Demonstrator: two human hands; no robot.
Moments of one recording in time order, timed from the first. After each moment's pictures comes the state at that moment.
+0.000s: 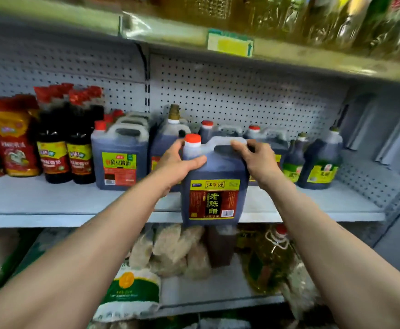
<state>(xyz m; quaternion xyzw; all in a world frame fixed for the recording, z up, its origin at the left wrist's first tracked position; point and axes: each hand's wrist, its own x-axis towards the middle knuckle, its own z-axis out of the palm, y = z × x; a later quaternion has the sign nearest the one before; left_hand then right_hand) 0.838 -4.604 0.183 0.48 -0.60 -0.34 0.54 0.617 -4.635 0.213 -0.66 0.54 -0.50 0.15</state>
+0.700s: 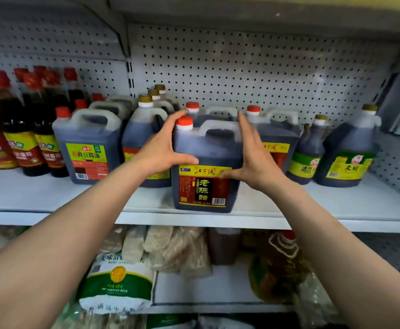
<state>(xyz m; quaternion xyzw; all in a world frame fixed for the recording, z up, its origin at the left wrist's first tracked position) 0.803 -4.682 0.180 0.53 -0.71 -0.17 0.43 0.547 -4.708 0.171 -0.84 0.42 -0.35 0.08</state>
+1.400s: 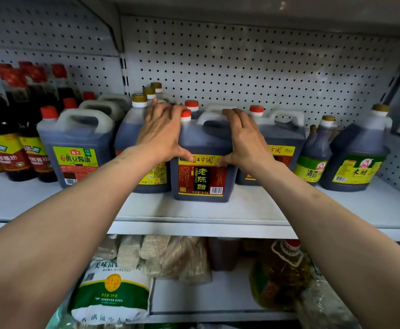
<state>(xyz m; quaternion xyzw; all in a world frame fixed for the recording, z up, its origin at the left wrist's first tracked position) 0.798 -4.729 0.202 0.63 -0.71 0.16 0.25 0.580 -4.758 0.193 -0.83 0.46 -0.30 -0.07</state>
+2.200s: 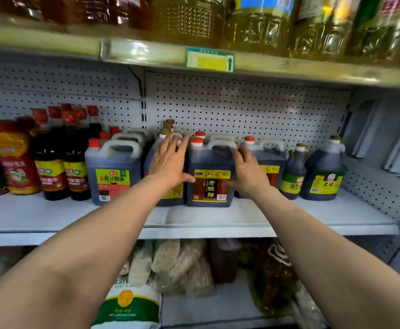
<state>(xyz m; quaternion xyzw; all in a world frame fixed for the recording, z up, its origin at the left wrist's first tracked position) 0.824 -4.652 0.212 0.66 -0.71 0.11 0.23 0.597 -4.670 0.200 -0.78 0.58 -0.22 -0.08</state>
